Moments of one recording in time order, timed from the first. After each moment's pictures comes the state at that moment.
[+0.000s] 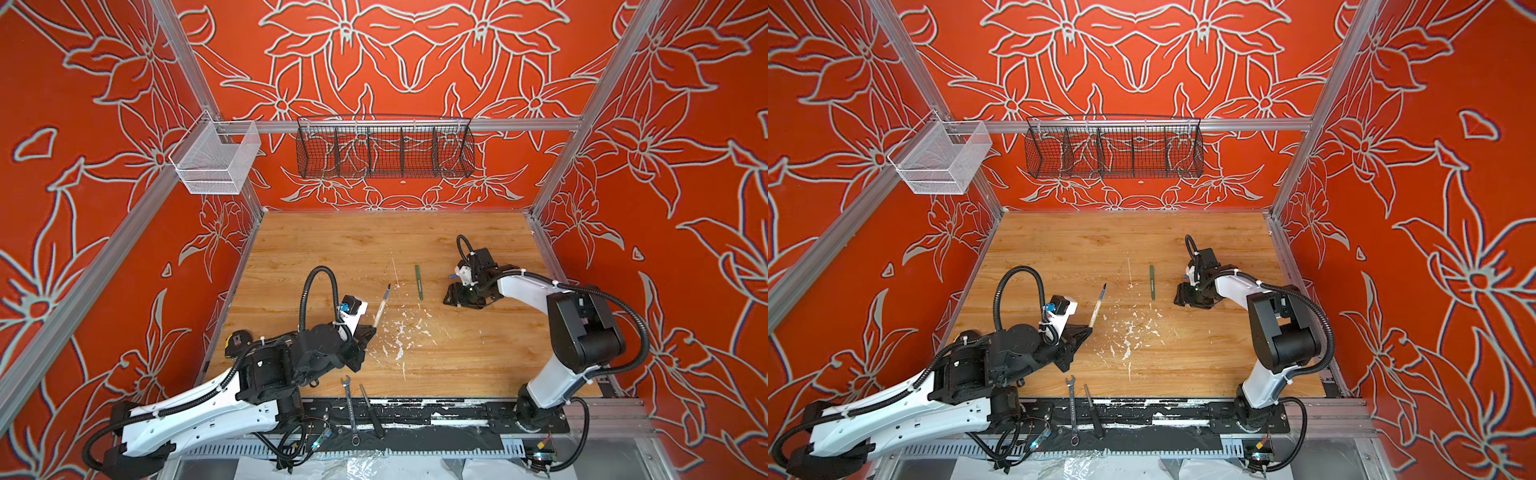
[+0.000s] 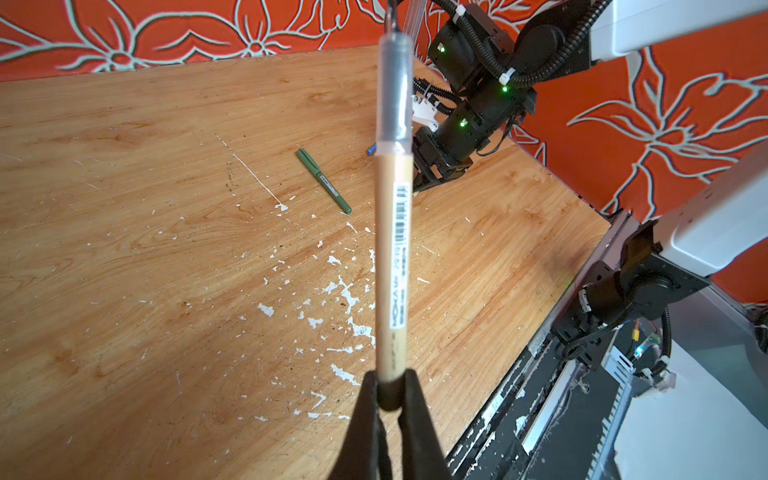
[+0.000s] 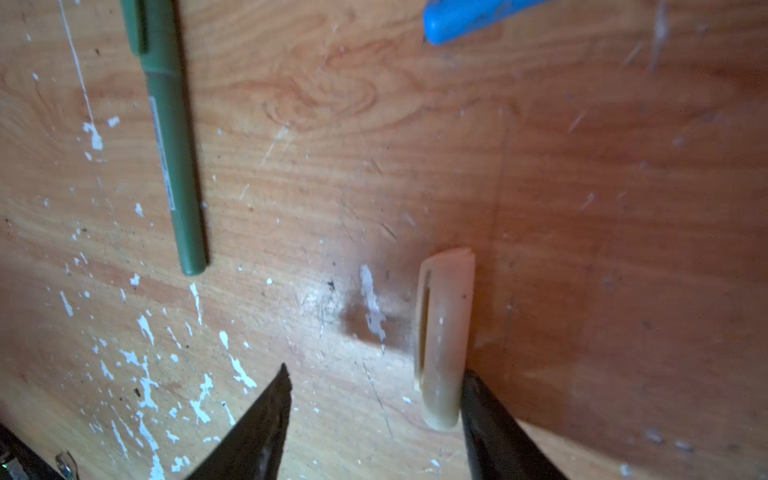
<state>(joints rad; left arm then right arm) -1.10 0.62 0.71 -0.58 -0.30 -0.44 0.26 1.68 0.95 -0.53 -0.32 0.31</state>
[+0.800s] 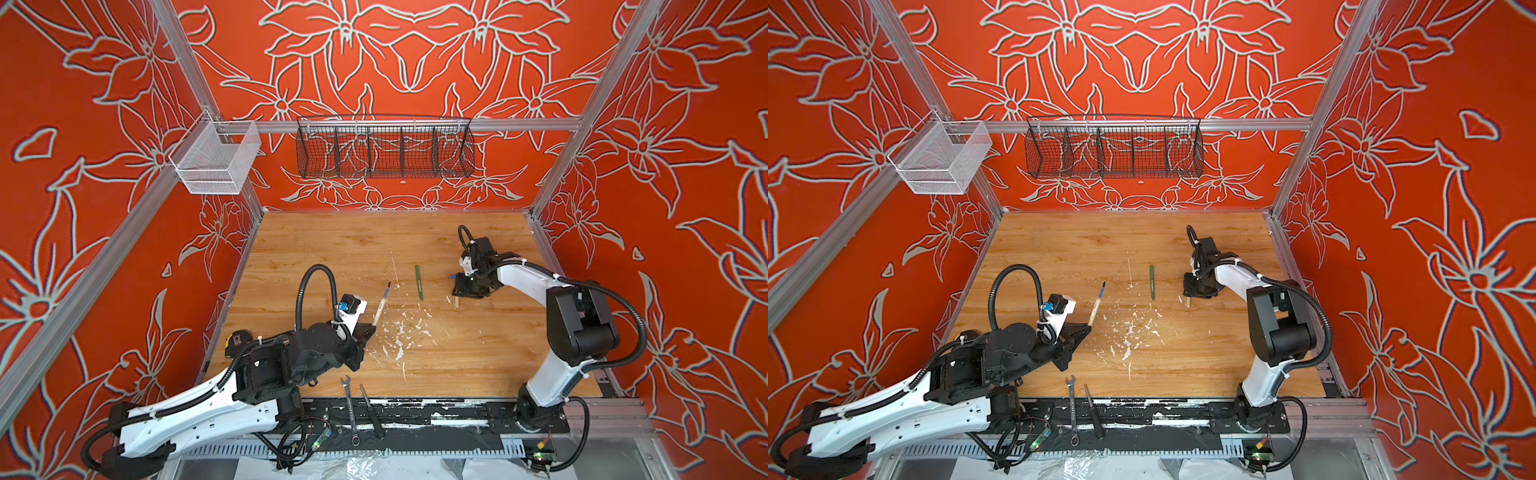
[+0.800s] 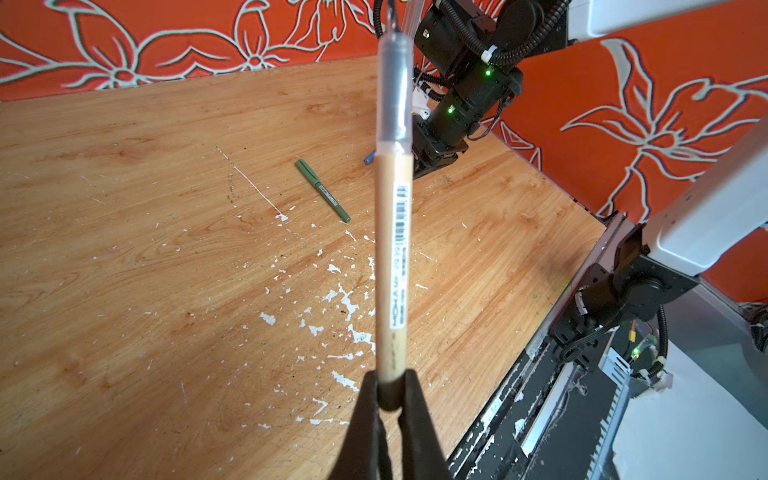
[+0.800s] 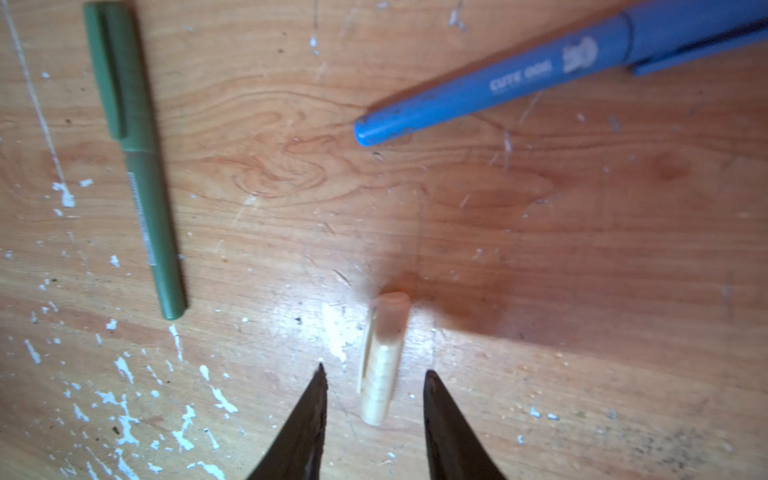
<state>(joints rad) -1.10 0.61 0.73 -0.58 -0.29 -0.42 0.22 1.74 1.12 -0.67 -0.21 0.28</state>
